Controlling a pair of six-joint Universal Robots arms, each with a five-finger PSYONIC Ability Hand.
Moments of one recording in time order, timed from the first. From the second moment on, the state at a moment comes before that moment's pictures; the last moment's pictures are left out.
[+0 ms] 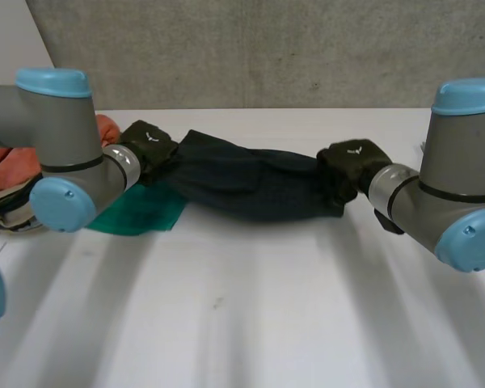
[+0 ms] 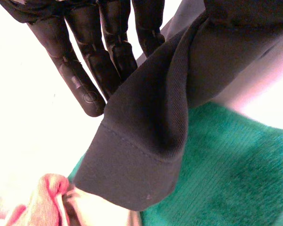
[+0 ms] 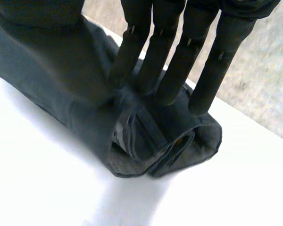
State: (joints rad) left arm 4.33 -2.36 -0.81 2.82 -1.48 3.87; right arm 1.97 -1.00 1.15 0.21 1.40 2.87; left_hand 1.17 1.19 1.19 1.19 0.99; right_hand 0.97 1.00 1.01 1.01 0.83
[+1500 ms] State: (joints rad) left arm 4.34 -1.81 -0.38 2.64 -1.42 3.37; right arm 1.87 -1.40 0.87 0.16 1.40 3.09; left_hand 1.17 1.20 1.19 1.20 0.99; right_hand 1.12 1.18 1.19 1.19 1.01
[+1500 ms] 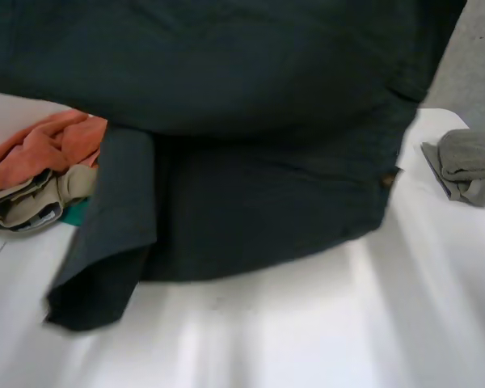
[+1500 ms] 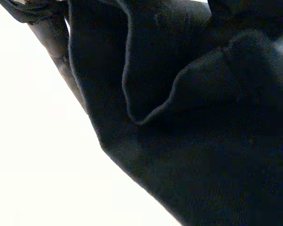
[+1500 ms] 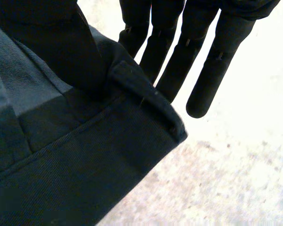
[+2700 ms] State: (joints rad) left arm 4.16 -2.16 -1.17 2.94 -1.51 3.36; right arm 1.87 -1.07 1.41 0.22 1.38 2.74; left_hand 0.19 0.20 0.21 0.20 0.05; right_hand 0.22 0.21 0.21 0.21 0.05
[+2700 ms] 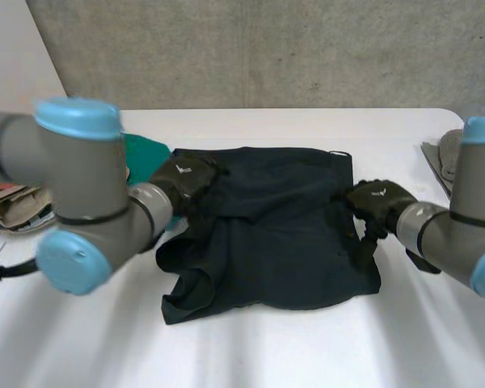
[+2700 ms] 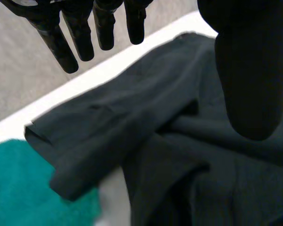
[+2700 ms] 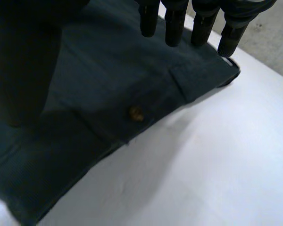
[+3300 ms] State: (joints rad) left arm 4.35 -2.42 -0.84 3.04 -1.69 3.80; right arm 1.89 -1.26 1.73 -0.07 1.35 2.62; left_hand 0.19 0.20 0.21 0.20 0.05; right_hand 0.31 0.32 0.32 0.31 0.15
